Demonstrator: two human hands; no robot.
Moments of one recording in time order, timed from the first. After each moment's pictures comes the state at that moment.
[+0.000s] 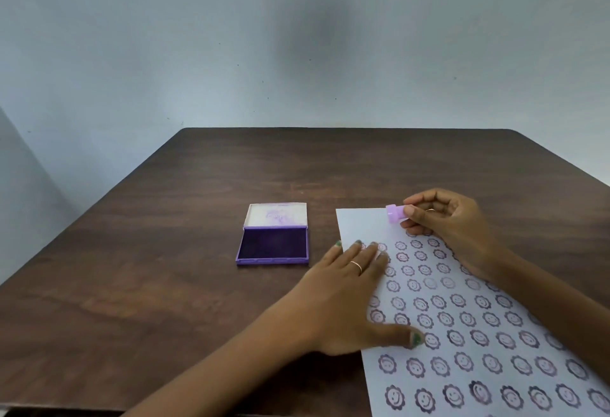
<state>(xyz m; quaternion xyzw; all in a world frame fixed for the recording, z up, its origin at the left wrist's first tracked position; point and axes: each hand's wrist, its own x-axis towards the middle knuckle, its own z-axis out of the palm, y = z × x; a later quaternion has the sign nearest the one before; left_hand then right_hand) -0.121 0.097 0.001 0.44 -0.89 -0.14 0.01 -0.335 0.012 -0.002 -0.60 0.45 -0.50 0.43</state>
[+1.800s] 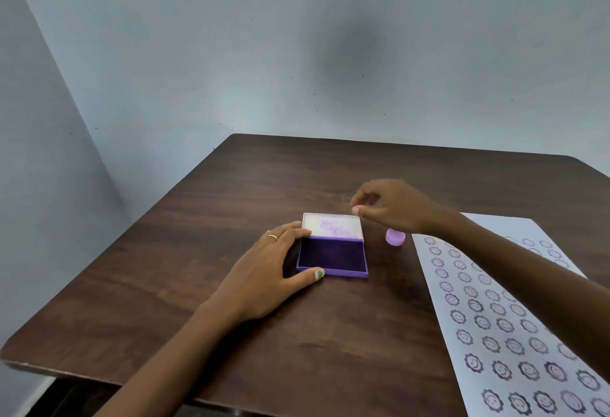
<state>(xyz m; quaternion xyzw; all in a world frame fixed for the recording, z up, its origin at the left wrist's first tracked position) 0.028 0.081 -0.013 0.59 -0.76 -0.13 0.24 -0.196 -0.035 0.048 -0.88 0.41 -0.18 0.15</state>
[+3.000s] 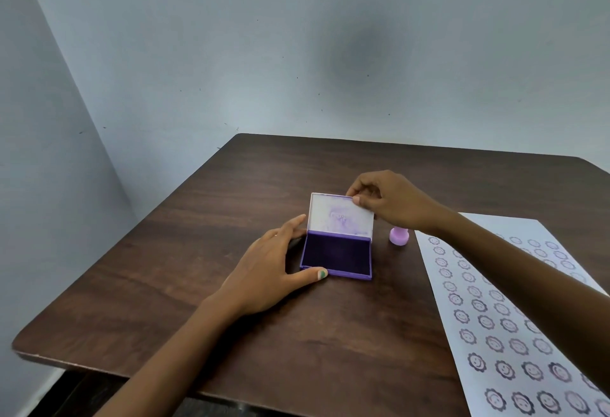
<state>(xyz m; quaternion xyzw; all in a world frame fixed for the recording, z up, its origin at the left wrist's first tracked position) 0.030 0.079 -0.013 0.58 -0.74 -0.16 0.28 -0.179 -0.023 0.059 -0.85 0.42 -0.23 0.22</state>
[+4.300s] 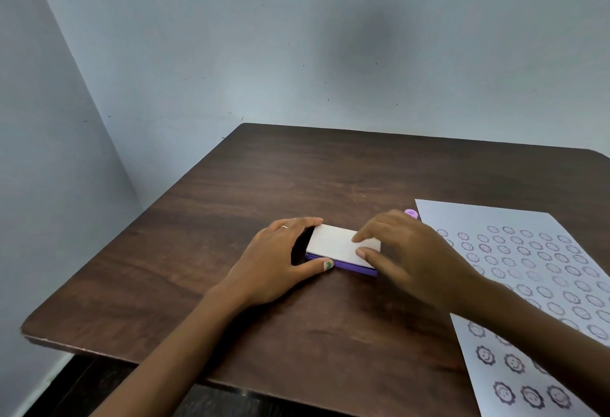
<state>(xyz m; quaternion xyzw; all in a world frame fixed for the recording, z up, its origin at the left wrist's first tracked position) 0.029 0.079 -0.016 0.58 -0.76 -0.12 0.26 -0.196 0.057 0.027 -0.90 0.35 -0.24 0.06</state>
